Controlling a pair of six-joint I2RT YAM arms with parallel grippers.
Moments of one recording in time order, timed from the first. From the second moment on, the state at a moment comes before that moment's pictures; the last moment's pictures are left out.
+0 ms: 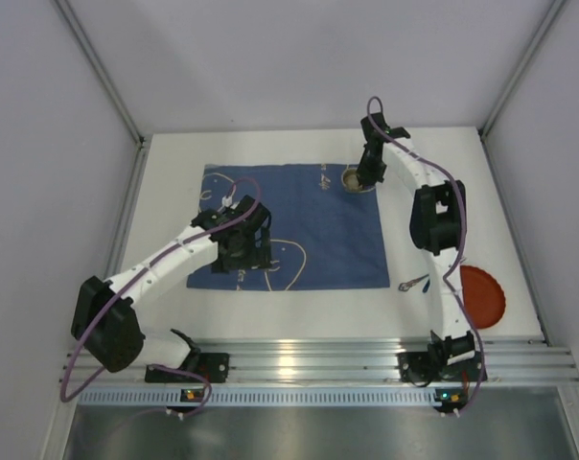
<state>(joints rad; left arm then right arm) -0.64 1.39 1.09 -0.97 -0.22 -0.69 0.27 2.38 2.15 -0.91 0.10 0.61</state>
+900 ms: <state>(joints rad) -0.68 1.31 1.02 -0.90 -0.12 -0.65 -0.17 1.46 1.14 -0.83 0.01 0.58</state>
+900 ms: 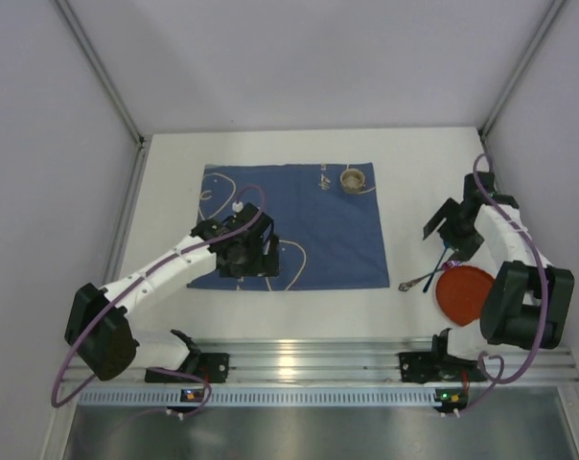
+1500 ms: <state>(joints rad) -0.73 1.15 0.90 -0.87 -0.13 -0.71 -0.18 1.52 0.87 -0.76 -0.12 0.57</state>
